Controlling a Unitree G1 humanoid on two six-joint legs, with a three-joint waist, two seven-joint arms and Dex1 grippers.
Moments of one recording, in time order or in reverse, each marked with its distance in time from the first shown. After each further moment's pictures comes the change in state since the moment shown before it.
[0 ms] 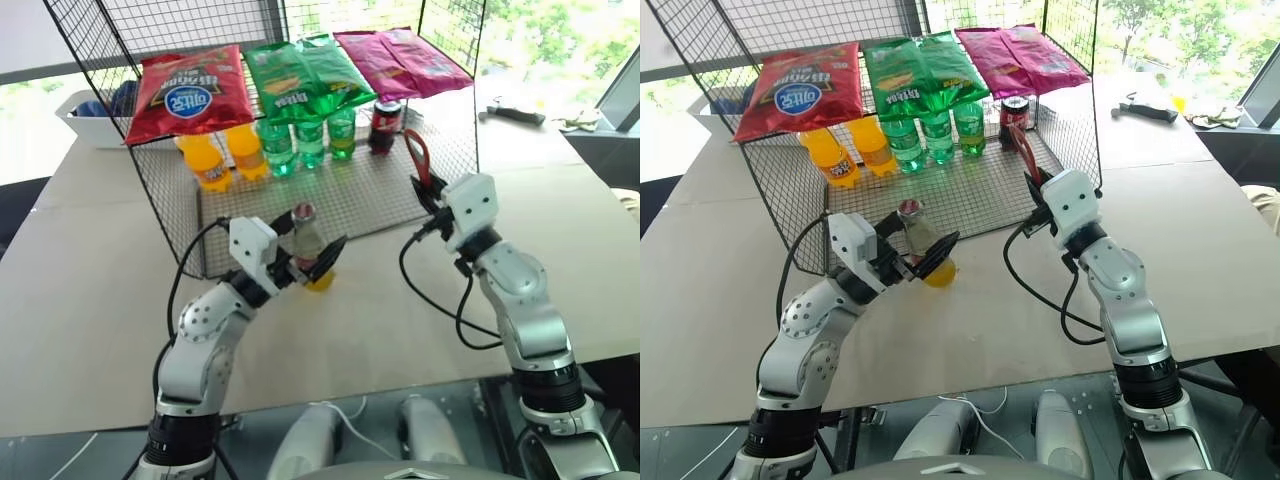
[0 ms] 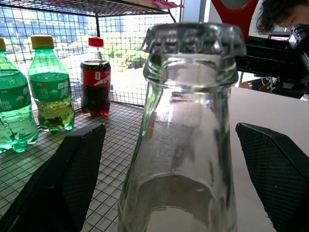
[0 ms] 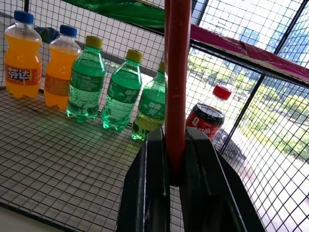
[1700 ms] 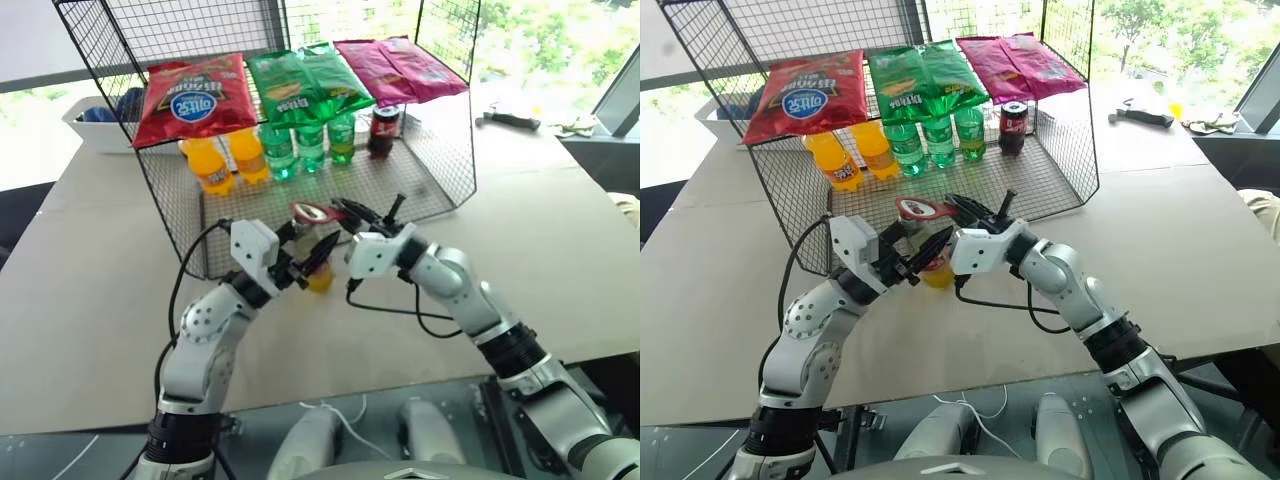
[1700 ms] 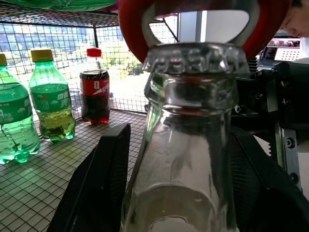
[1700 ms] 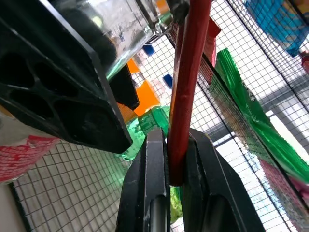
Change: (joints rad) left arm 0.002 0.018 -0.020 0.038 0.010 -0.060 0.011; right arm -0.226 -0.023 0.331 0.442 -0.541 -0.613 -0.104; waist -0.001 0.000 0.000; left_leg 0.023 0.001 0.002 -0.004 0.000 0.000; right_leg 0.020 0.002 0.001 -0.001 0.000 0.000
